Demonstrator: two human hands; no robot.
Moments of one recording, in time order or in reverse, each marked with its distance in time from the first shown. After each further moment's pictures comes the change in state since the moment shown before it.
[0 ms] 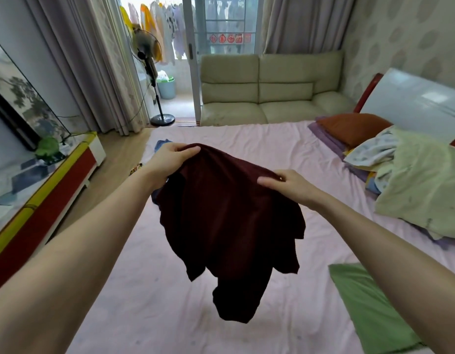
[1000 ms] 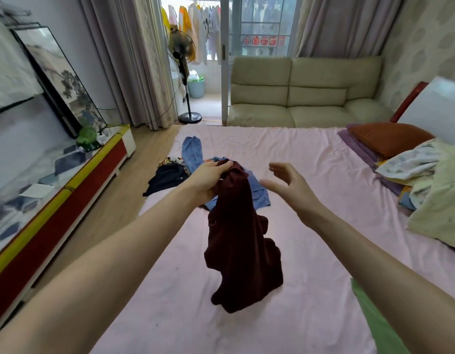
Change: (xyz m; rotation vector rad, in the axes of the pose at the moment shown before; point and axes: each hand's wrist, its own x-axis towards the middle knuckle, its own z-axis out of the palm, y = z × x) left_hand -0.042 -0.022 0.020 -0.407 0.023 -0.217; right_hand -0.015 -0.048 0.071 0.305 0.165 -0.069
